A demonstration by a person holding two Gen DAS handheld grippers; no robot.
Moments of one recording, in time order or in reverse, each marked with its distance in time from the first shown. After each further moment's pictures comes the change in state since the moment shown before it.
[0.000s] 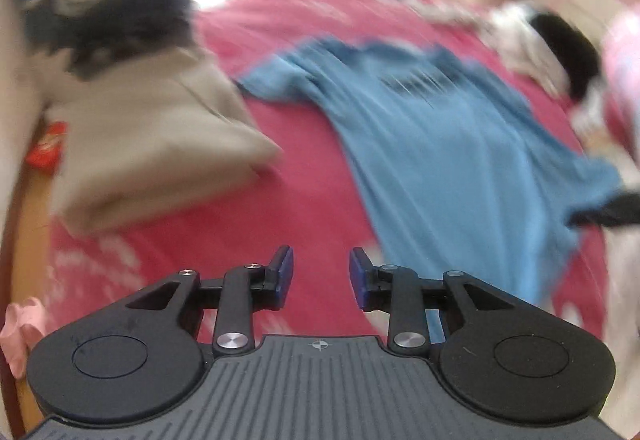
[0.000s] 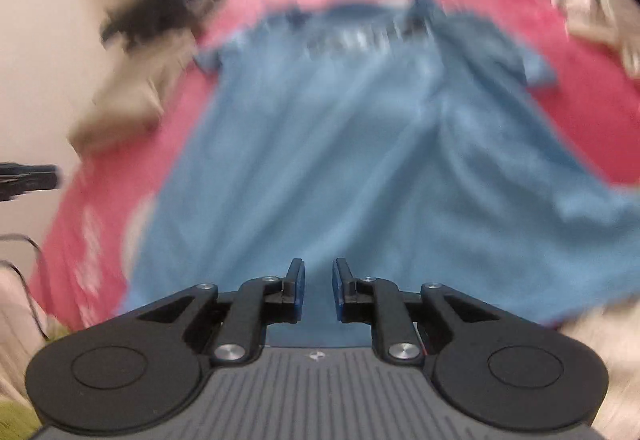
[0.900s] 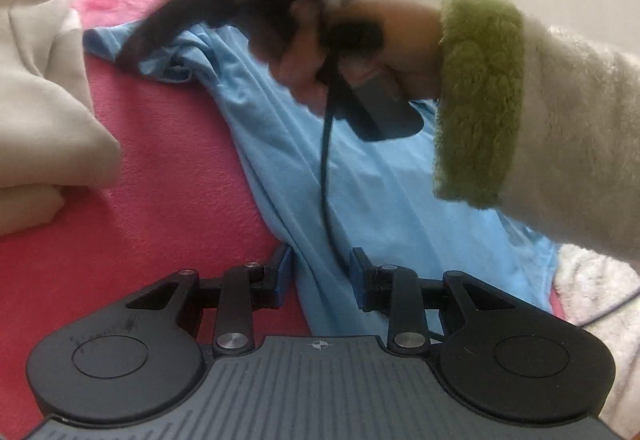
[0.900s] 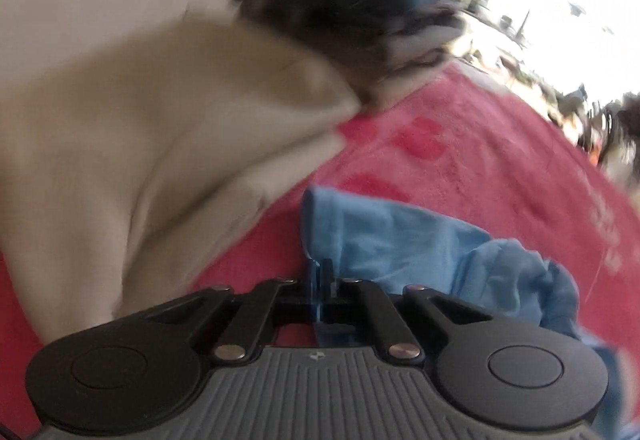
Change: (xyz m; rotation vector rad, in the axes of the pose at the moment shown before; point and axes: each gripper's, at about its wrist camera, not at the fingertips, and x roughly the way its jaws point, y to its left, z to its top) left arm 0.157 0.004 -0.011 -0.031 -0.056 -0.484; right arm 0.297 0.180 0.205 -0.643 -0.083 0.071
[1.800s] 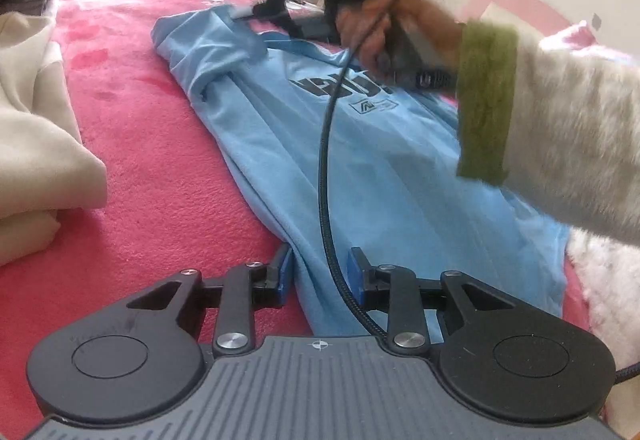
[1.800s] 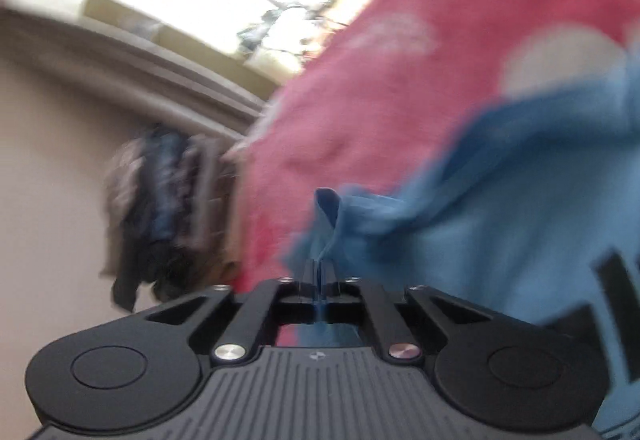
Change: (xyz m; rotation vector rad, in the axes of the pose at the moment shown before) left arm 0.003 -0.017 -0.001 0.122 0.021 0.048; right arm -0.065 -0.183 -0.080 1.073 -0.240 0.221
